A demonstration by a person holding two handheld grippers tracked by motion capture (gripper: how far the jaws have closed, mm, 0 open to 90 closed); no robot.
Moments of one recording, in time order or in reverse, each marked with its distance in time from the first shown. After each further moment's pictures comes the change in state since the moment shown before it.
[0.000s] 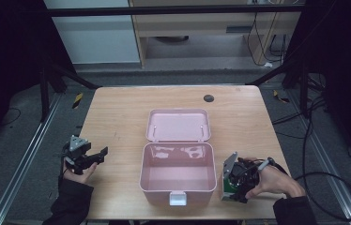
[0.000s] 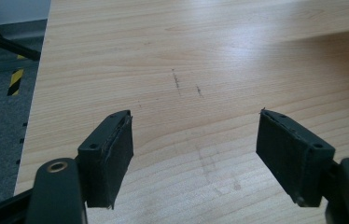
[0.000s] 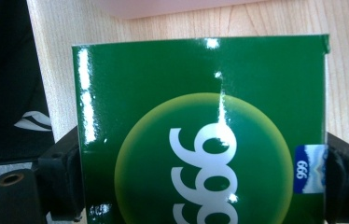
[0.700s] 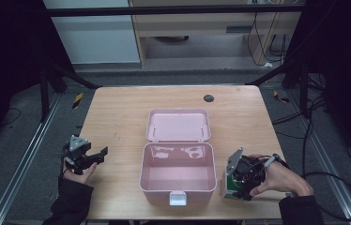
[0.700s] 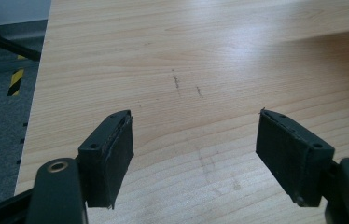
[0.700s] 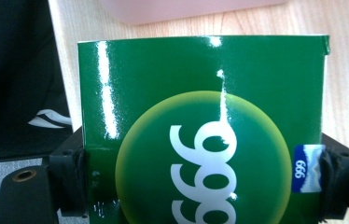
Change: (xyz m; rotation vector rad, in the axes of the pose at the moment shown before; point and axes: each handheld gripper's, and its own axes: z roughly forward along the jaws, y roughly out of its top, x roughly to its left) left arm 0.000 0.000 -0.001 0.000 0.000 0.002; right arm 0.000 -0.002 -0.025 -0.016 0.000 0.007
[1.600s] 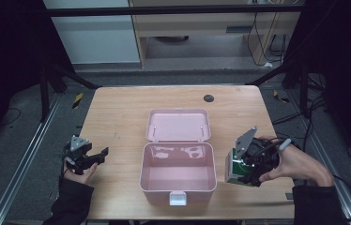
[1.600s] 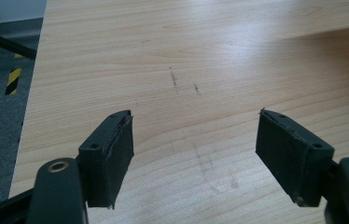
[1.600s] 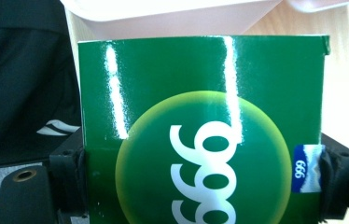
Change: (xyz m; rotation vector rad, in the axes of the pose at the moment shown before) left arm -0.001 -0.001 0.001 0.008 -0.005 0.001; right arm -0.004 0.017 -0.084 -0.067 -0.076 -0.005
